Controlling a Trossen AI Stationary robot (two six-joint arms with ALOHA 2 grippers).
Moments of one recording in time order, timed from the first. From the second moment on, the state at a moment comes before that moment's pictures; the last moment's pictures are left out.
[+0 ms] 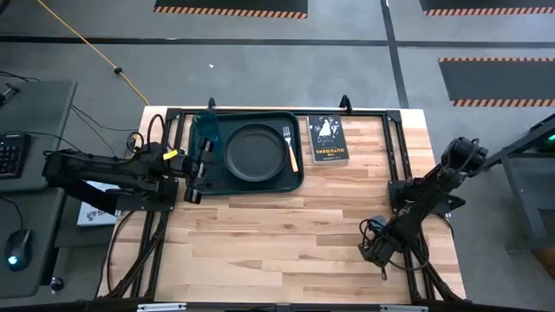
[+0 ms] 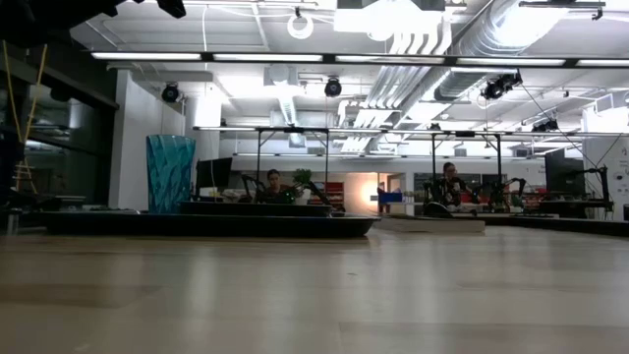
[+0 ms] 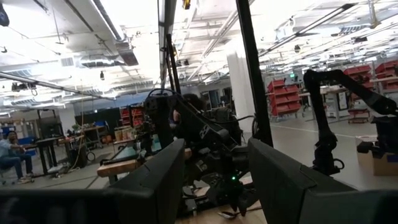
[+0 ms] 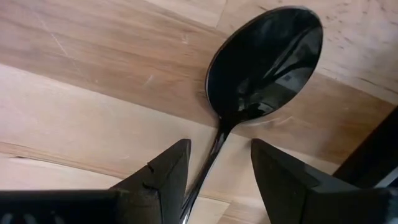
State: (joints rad) left arm 0.03 0.70 0.32 0.72 0.25 0.11; right arm 0.89 1.47 0.64 -0.66 -0.19 2.09
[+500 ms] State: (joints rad) left arm 0.03 0.70 0.32 0.73 0.25 0.11; right arm 0.89 1.47 0.64 -0.67 -0.14 2.11
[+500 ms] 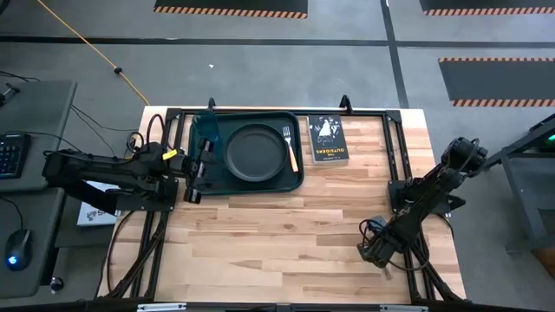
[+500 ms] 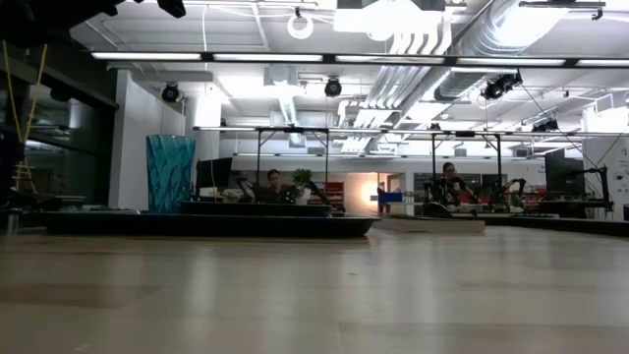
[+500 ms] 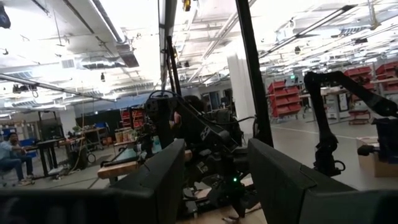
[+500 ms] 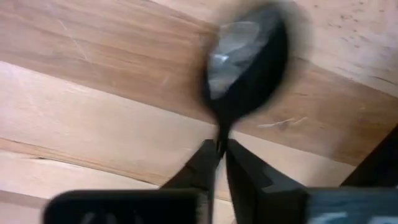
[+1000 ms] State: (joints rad) left arm 0.03 0.70 0.33 0.76 0.28 0.11; right arm 0.74 1.41 0.73 -0.72 0.08 1.78
